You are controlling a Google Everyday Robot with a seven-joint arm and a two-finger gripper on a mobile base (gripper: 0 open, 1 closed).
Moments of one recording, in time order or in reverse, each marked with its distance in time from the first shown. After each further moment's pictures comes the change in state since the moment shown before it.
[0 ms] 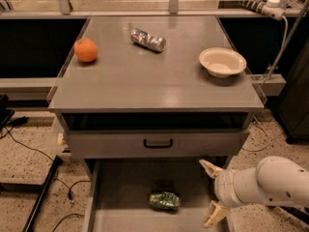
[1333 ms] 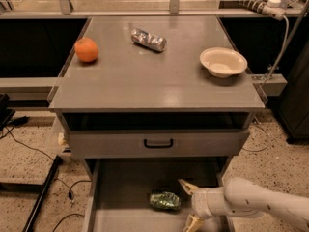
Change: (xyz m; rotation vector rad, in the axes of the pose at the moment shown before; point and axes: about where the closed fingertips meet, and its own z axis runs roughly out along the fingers) arm 0.043 0.035 0.158 -0.074 -0.139 -0.039
